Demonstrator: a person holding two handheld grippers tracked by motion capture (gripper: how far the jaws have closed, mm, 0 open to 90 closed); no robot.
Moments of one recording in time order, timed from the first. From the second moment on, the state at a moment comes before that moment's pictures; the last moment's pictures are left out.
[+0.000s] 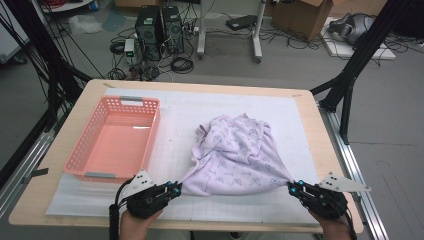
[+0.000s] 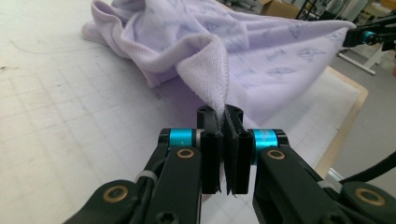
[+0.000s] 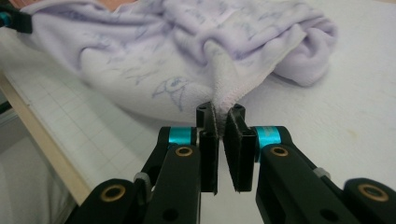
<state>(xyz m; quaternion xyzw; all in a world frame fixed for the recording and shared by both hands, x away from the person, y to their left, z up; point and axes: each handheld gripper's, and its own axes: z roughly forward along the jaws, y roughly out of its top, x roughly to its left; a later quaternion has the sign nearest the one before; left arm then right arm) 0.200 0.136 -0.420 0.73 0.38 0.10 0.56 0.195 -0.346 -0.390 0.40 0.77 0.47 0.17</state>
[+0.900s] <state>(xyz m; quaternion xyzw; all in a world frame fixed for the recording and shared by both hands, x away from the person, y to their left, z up) 0.270 0.085 -0.451 0.78 0.42 0.08 0.45 0.269 -0.291 -0.438 0.38 0.85 0.34 0.16</state>
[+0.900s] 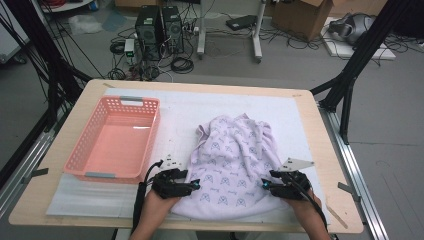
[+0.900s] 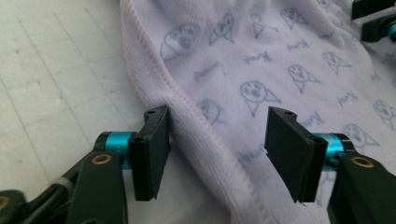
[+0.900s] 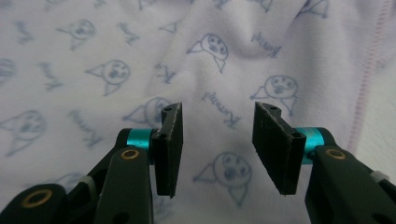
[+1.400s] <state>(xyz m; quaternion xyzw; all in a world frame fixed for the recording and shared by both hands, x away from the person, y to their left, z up) 0.316 0.089 -0.443 0.74 0.46 0.15 0.47 0.332 -0.287 -0.436 0.41 0.81 0.36 0.23</state>
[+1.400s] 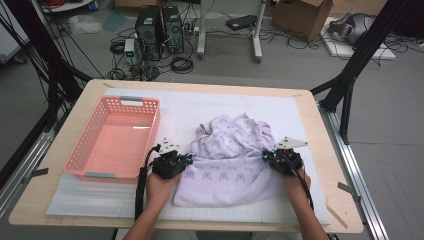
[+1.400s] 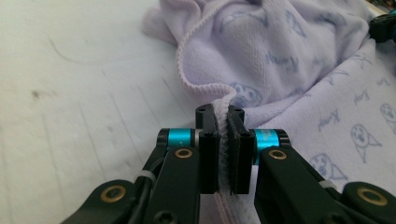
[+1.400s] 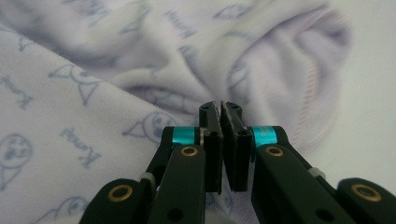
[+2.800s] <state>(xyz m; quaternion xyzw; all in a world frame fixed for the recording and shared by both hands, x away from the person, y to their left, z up) 0.223 0.110 -0.455 0.78 0.42 0.16 0.43 0.233 -0.326 -0.448 0.43 0.80 0.36 0.20</state>
